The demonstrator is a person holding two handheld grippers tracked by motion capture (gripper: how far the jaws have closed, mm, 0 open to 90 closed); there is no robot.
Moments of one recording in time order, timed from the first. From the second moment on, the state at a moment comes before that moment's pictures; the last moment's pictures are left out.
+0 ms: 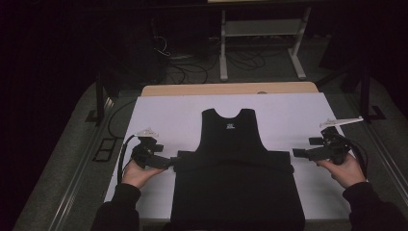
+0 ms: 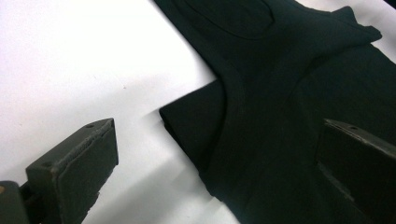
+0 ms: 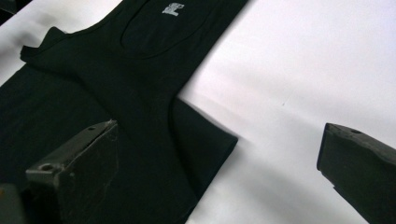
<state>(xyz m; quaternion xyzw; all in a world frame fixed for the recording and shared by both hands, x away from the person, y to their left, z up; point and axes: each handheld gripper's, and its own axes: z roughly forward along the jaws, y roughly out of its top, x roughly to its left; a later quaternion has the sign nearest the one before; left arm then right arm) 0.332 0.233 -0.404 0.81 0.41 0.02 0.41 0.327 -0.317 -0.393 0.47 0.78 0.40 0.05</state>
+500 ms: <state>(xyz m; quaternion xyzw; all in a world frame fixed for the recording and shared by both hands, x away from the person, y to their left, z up) 0.349 0.225 -0.388 0.81 0.40 0.02 0.42 0.346 -0.305 -0.377 0.46 0.79 0.41 0.05</state>
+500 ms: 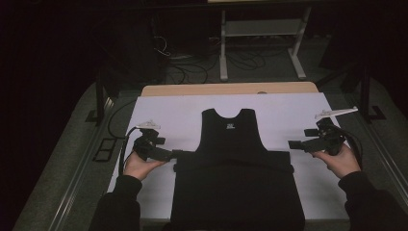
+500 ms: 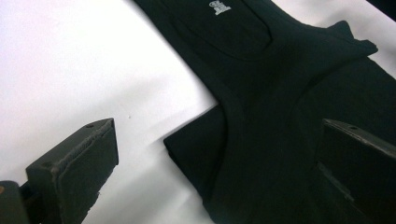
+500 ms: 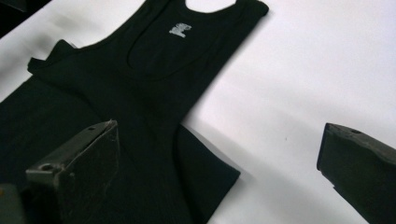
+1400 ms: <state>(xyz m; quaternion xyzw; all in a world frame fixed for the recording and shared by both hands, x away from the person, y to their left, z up) 0.374 0.207 -0.366 0.83 0.38 0.03 0.41 0.373 -0.285 -0.356 0.44 0.80 0.42 0.04</state>
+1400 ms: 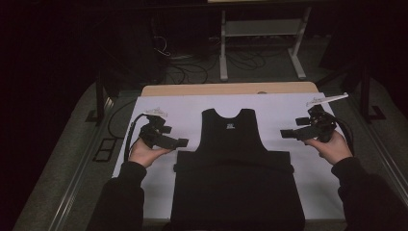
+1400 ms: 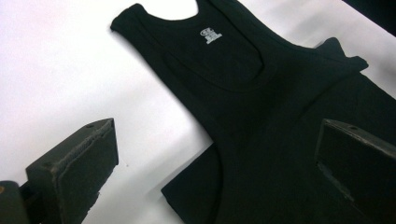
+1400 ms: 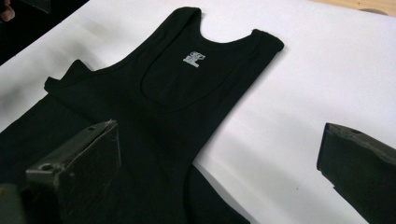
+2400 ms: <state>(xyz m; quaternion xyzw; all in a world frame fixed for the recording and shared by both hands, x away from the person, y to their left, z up) 0.414 0.193 -0.359 0.84 0.37 0.03 0.41 0.408 -0.261 -0.344 0.42 0.81 0.41 0.04</state>
